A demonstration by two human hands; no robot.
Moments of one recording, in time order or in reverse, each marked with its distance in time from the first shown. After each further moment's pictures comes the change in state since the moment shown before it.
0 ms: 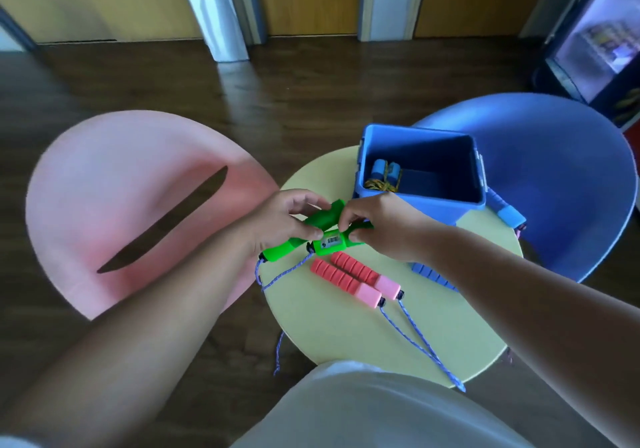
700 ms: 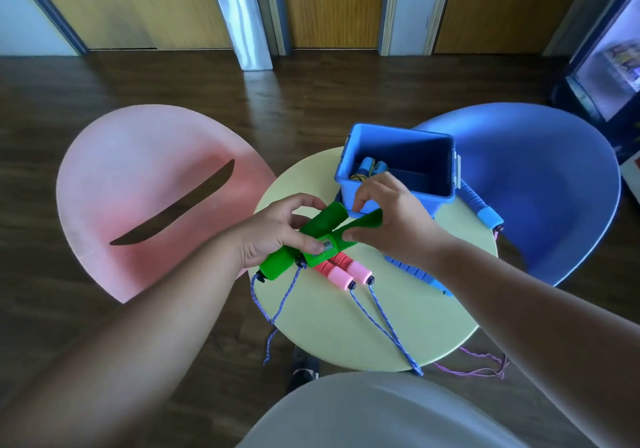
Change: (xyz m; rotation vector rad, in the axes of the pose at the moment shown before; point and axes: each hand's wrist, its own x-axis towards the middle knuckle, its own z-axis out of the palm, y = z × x) left_hand -0.060 0.032 0.086 -0.233 -0.013 -0.106; right_hand -0.077 0.037 -0.015 0.119 0.287 -0.138
